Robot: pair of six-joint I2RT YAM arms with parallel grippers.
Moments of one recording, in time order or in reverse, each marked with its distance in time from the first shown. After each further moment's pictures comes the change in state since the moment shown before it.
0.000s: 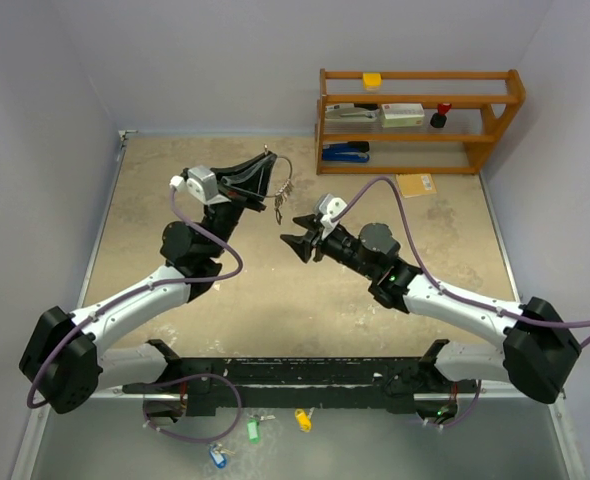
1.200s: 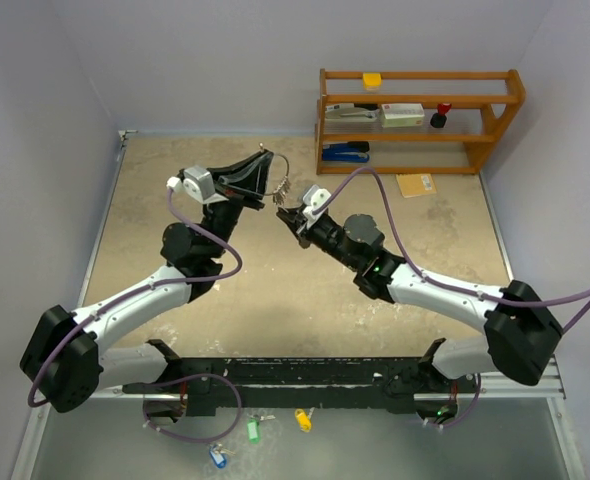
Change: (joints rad) left arm 0.000 0.011 -0.007 0.035 -0.040 -0.023; right arm 0.032 0.150 0.111 0.074 0.109 -0.093
